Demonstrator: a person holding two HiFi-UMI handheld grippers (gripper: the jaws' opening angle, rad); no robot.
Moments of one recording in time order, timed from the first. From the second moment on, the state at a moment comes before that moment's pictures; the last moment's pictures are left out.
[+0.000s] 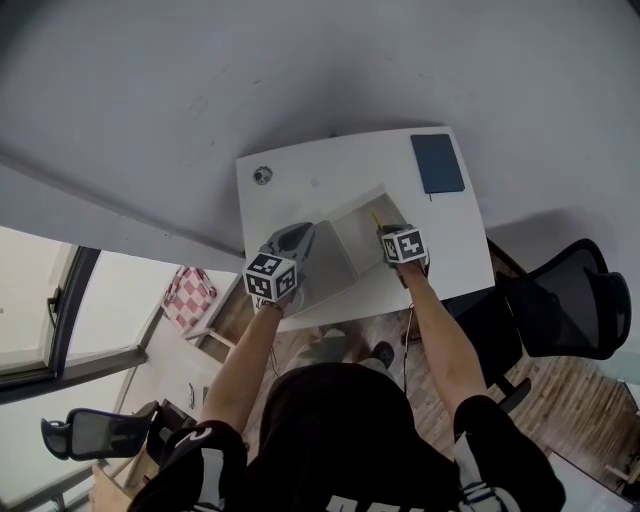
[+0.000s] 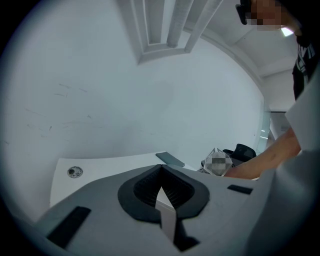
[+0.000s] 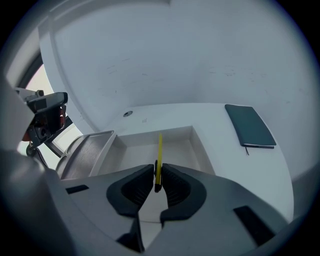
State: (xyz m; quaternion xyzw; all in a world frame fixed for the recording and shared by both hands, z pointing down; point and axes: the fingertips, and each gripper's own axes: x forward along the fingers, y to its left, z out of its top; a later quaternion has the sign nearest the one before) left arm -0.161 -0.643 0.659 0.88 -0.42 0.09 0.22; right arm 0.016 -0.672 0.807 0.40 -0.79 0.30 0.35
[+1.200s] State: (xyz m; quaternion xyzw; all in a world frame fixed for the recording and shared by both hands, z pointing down) left arm -0.097 -0.589 0.546 0.86 -0.49 0.05 0.12; right arm 0.088 -0.644 0.566 0.43 -0.88 0.11 0.14
